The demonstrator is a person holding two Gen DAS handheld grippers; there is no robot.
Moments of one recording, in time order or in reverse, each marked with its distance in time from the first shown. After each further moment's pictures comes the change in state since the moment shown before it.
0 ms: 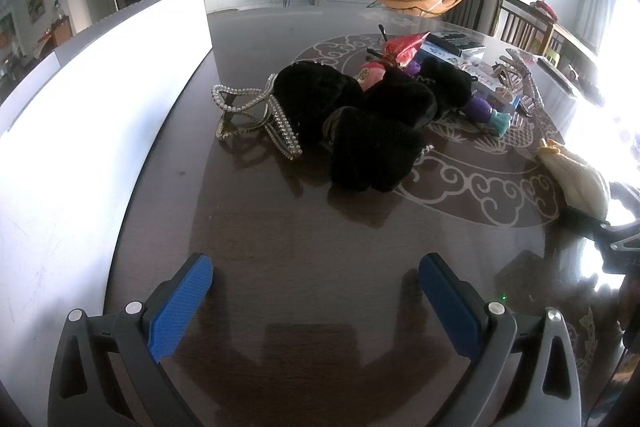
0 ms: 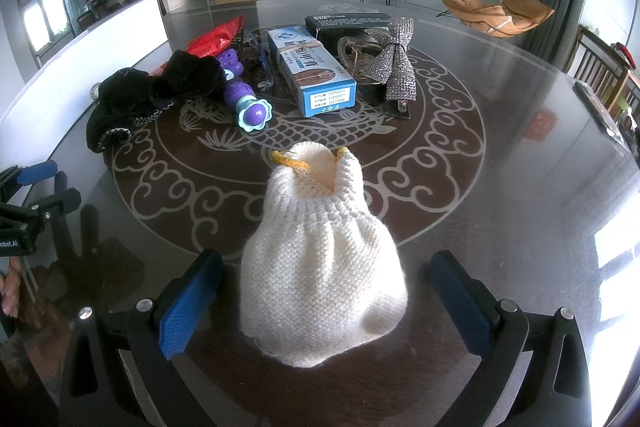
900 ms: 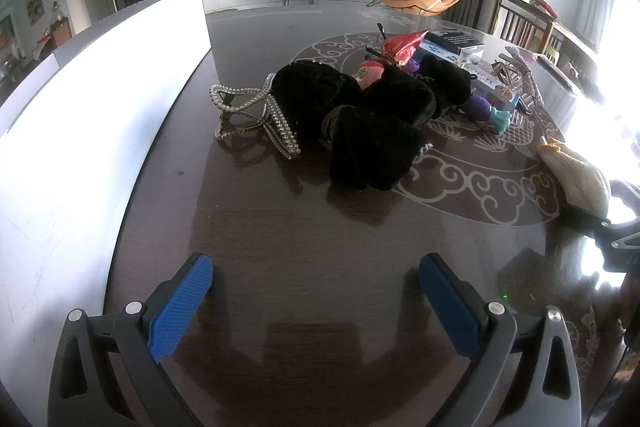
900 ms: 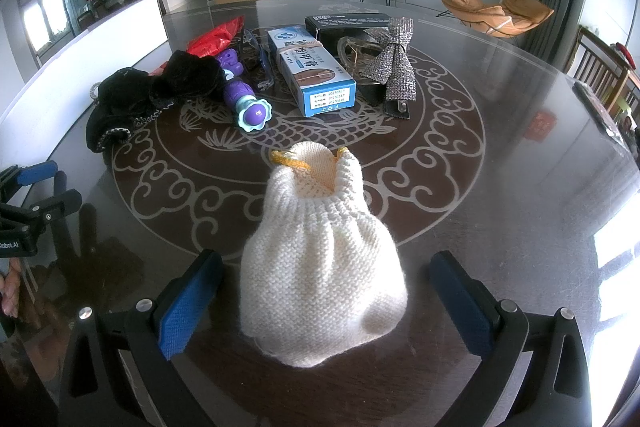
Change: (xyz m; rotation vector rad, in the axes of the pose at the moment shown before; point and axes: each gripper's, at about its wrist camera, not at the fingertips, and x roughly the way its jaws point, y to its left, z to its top) left arm 0.002 -0.002 0.000 0.006 0.003 0.000; right arm 0.000 0.000 -0.001 0.001 0.000 0.002
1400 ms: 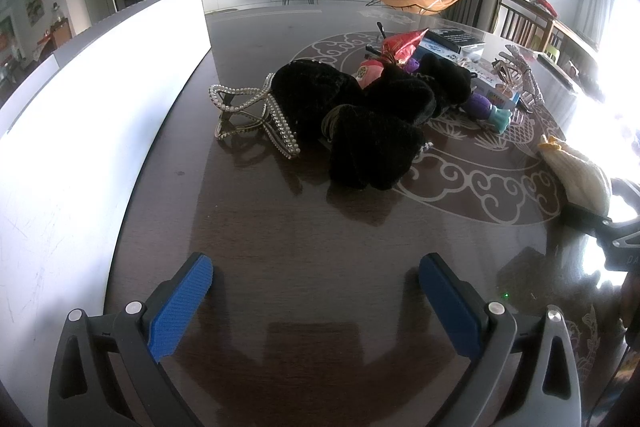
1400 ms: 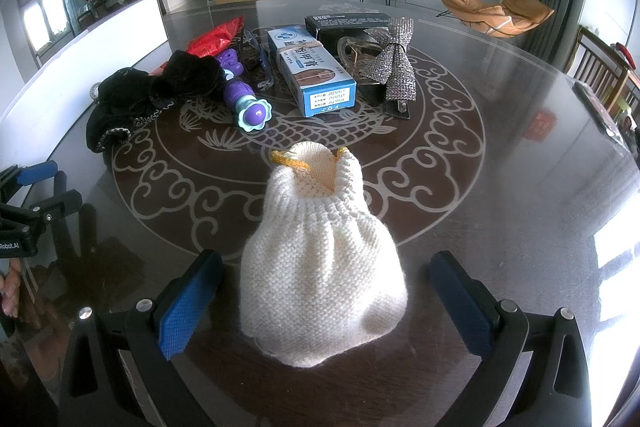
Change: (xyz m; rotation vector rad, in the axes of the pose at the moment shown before) left arm -0.001 0.000 0.000 0.003 0.001 0.002; right arm 0.000 0.000 0.000 0.000 0.000 0.000
